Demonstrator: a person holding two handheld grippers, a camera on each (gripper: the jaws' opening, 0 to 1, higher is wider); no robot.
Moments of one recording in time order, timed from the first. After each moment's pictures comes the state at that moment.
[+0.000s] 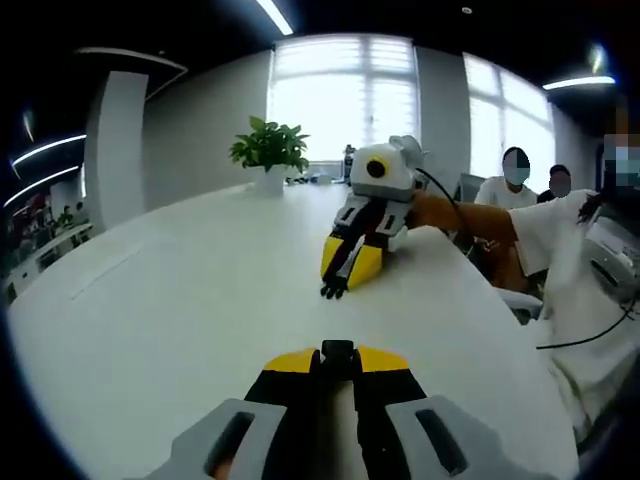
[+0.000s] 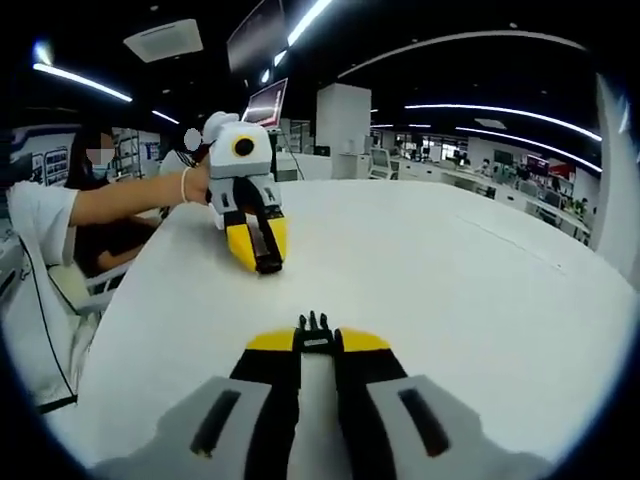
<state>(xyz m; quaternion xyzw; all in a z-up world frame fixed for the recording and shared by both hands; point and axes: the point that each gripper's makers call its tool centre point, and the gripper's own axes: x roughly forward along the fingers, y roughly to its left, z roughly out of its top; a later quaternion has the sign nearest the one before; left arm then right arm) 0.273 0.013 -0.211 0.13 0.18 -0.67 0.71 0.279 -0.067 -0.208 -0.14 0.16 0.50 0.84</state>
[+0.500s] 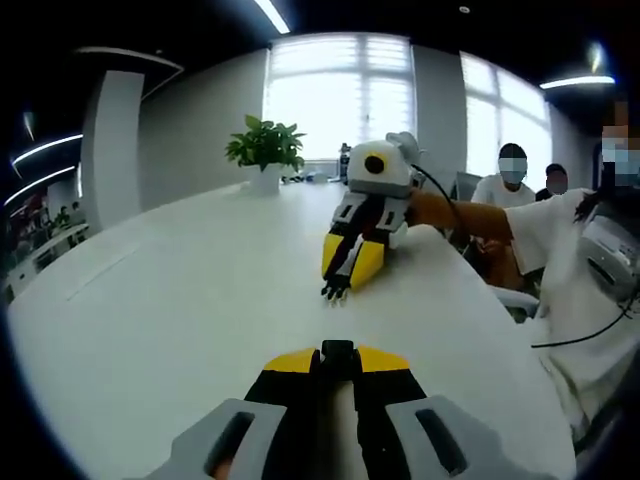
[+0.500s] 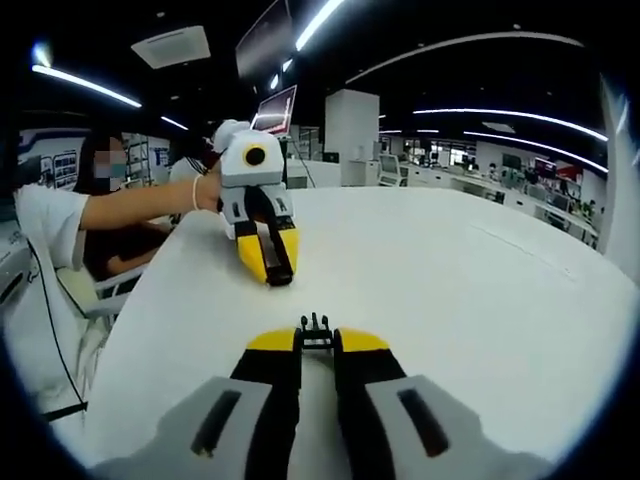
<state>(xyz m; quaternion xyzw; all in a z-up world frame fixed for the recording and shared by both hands) 0.265 0.011 -0.213 0.13 0.19 -0.67 0.70 0.270 -0.060 -0.202 -0.13 0.14 0.52 0.83</state>
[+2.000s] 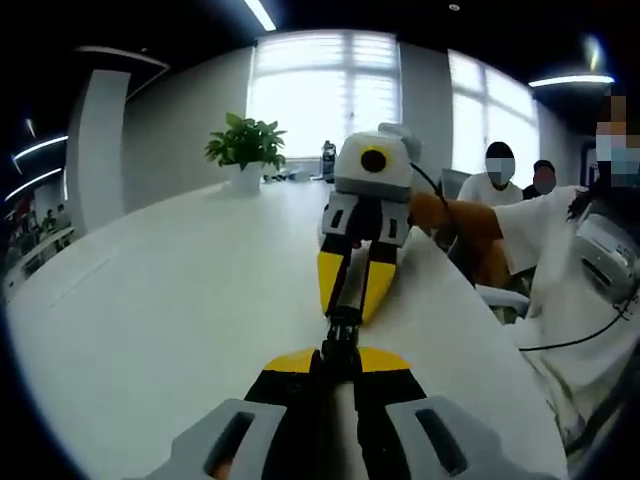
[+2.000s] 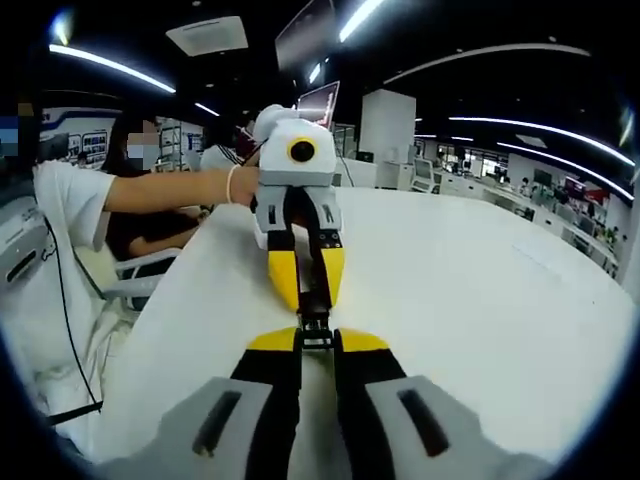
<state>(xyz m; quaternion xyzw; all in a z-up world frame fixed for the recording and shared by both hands) 0.247 -0.009 -0.215 0.13 0.19 -0.70 0.68 0.242 -0.026 -0.205 -0.16 0.13 0.57 0.79</state>
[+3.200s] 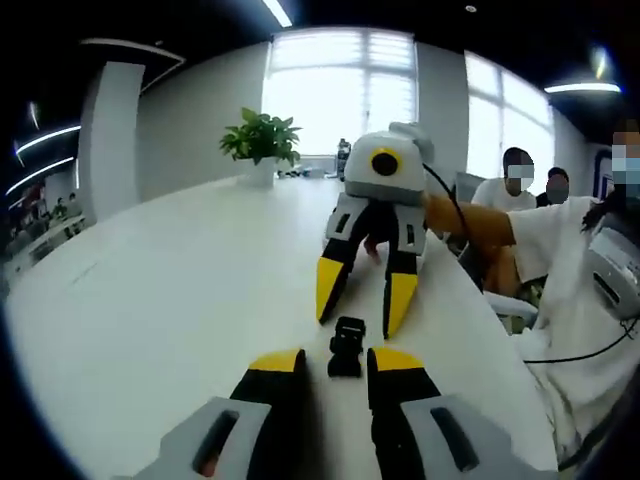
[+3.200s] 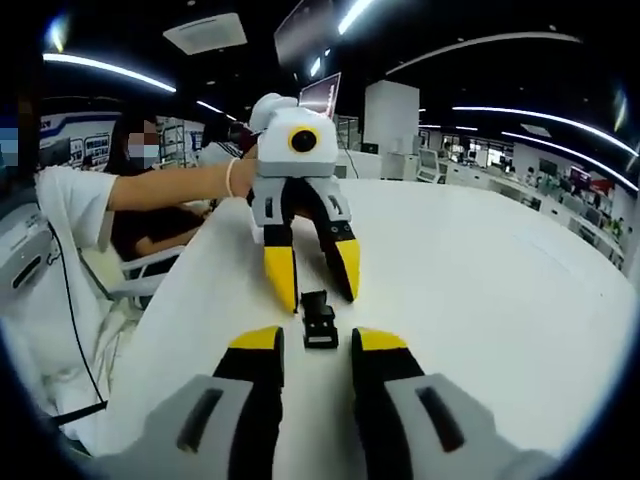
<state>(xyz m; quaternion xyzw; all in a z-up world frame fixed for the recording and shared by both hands) 0.252 -0.014 -0.215 0.13 0.20 -0.67 0.70 0.241 -0.025 -0.213 -0.15 0.16 0.58 0.78</state>
